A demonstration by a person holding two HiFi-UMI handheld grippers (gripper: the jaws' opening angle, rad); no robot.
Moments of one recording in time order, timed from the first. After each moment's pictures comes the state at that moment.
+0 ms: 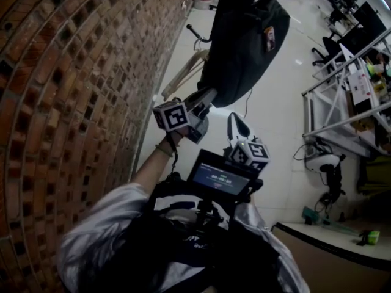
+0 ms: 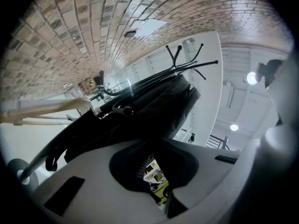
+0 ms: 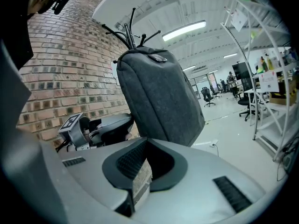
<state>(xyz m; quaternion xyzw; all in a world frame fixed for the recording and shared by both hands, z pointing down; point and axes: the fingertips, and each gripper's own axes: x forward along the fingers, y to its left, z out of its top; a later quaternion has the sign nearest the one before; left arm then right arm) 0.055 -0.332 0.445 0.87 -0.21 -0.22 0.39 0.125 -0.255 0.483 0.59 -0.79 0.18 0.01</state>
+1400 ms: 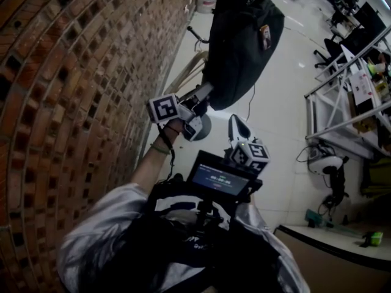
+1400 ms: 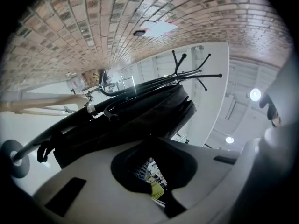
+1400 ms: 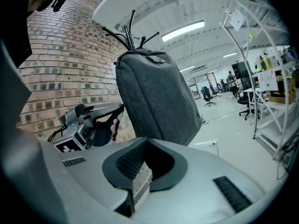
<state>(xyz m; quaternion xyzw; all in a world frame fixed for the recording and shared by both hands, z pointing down) 0.050 -0.313 0.392 0.83 -0.13 -0.28 0.46 0.132 -0.241 0.488 0.58 -0.79 0.18 0.00</state>
